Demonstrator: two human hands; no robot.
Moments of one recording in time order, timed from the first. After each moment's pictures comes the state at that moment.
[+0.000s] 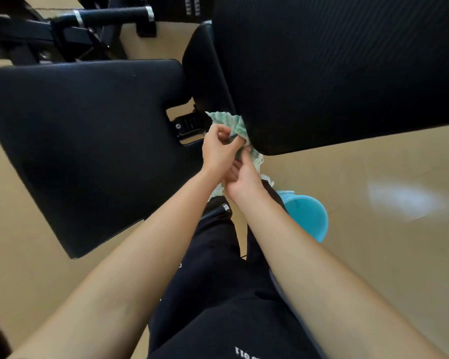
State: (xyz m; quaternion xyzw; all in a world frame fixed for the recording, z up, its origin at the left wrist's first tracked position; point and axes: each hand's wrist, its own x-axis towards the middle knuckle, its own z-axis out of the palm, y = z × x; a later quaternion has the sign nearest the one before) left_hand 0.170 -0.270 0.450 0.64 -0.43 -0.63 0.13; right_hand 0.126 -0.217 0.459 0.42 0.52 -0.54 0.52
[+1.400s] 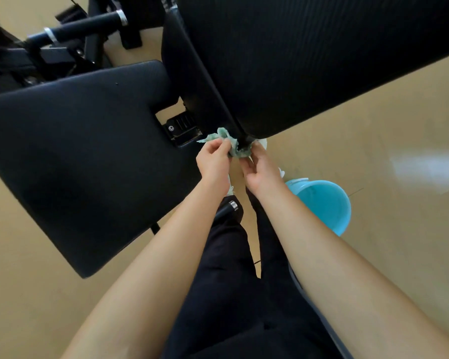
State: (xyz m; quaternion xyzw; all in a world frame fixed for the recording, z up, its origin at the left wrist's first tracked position) left_hand 0.170 -0.232 0.424 0.68 -0.20 -0.68 0.18; right_hand 0.090 -0.176 0.423 0.37 0.53 -0.60 0.48
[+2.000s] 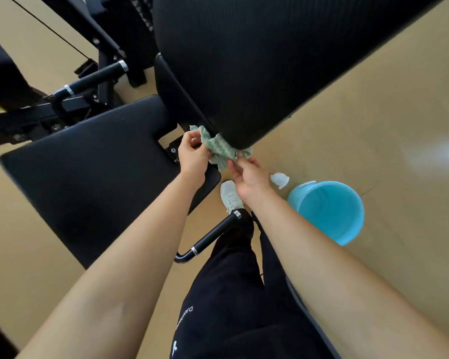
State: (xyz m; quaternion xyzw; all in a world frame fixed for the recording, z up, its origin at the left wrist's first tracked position) left_hand 0.174 -0.284 0.441 0.64 -0.42 -0.63 0.13; right_hand 0.095 -0.183 0.443 0.38 0.50 -0.63 0.47
